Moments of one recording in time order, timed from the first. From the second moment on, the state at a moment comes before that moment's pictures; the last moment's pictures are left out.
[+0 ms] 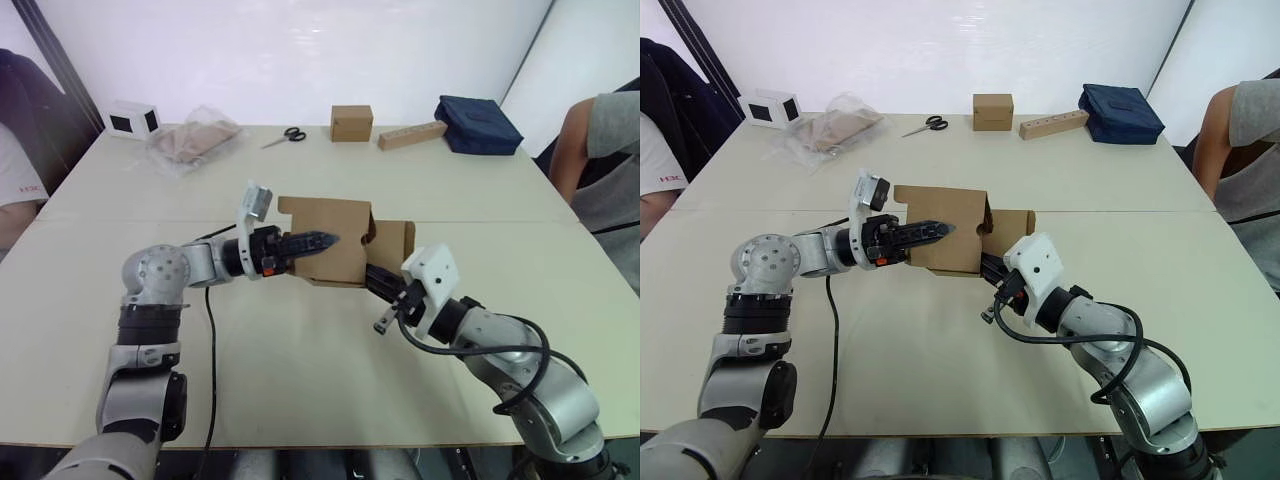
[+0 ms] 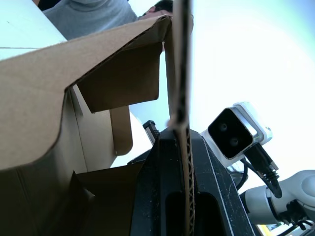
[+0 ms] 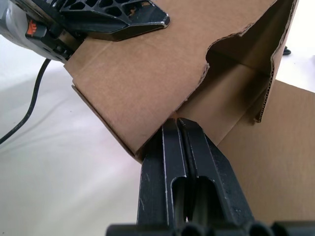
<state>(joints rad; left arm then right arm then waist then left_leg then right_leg) -0.72 0.35 0.15 0.14 -1.00 1.26 -0.91 -0.11 -0.50 0.06 -0.74 0.45 0.69 0.41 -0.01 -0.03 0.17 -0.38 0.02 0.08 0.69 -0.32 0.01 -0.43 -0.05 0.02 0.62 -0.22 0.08</state>
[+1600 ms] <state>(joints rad) -0.72 0.32 0.22 0.07 -1.15 1.27 -0.76 -0.12 -0.20 -0.24 -0.59 1.58 0.68 0.00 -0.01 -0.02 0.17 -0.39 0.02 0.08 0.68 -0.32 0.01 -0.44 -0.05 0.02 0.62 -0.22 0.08</state>
